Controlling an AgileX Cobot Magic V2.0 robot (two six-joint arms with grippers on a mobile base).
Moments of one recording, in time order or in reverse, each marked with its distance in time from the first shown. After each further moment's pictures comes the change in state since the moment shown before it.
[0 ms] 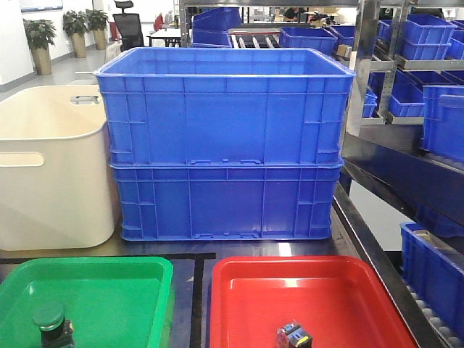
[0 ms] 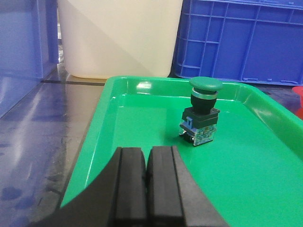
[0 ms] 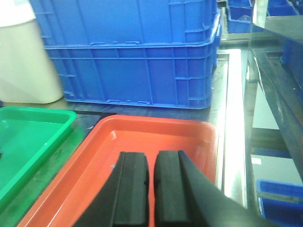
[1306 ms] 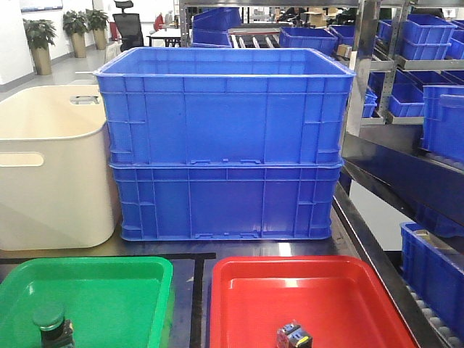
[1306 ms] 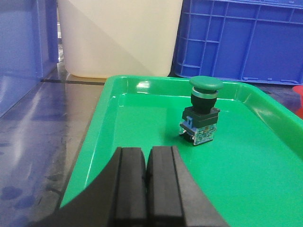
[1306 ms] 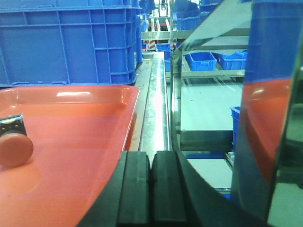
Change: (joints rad) left arm 0.000 0.000 0.000 0.000 0.002 0.000; right arm -0.422 -0.425 0.765 0.199 -0.519 -0.284
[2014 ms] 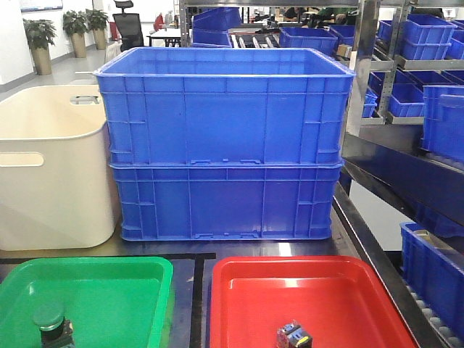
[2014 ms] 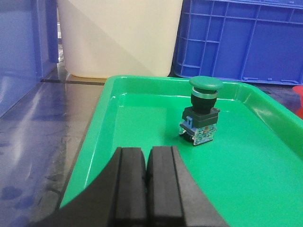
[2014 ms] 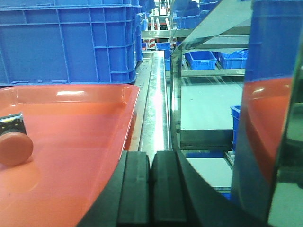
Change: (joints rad) left arm 0.000 0.000 0.000 0.000 0.000 0.000; right arm 0.000 0.000 0.000 0.000 0.003 0.000
